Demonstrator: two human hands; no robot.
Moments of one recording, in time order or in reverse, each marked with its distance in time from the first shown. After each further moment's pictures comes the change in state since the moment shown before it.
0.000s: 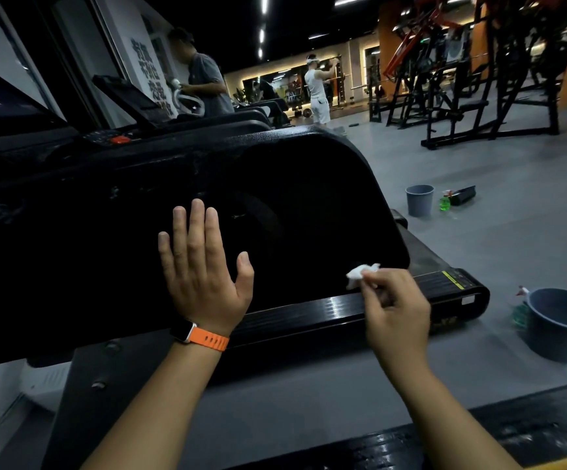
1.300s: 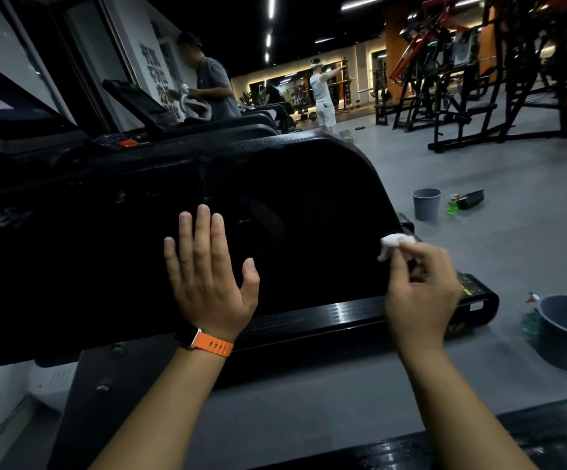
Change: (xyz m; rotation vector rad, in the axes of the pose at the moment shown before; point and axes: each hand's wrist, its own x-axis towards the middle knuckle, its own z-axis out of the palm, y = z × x) left_hand 0.000 0.000 0.001 0.021 0.002 0.012; right_hand 0.042 -0.009 -0.002 -0.022 0.212 -0.004
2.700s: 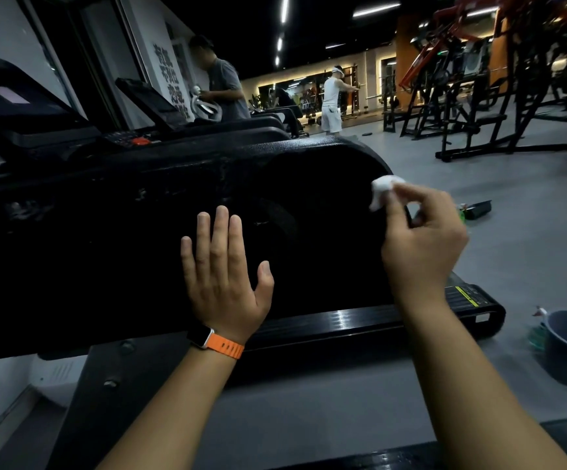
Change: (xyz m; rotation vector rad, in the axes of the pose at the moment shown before) left_hand -0.001 0.000 -0.001 -0.016 -0.014 -0.011; right_hand 0.058 -0.056 0.031 0.065 0.049 -0.116
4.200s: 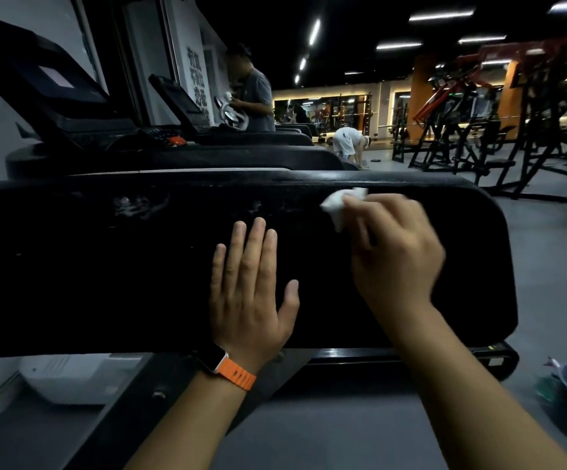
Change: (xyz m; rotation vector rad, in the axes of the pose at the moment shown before) left_hand 0.008 -0.085 -0.034 -0.112 -0.086 -0.028; right_hand -0.037 -0.115 0.091 -0.221 -0.193 -0.527
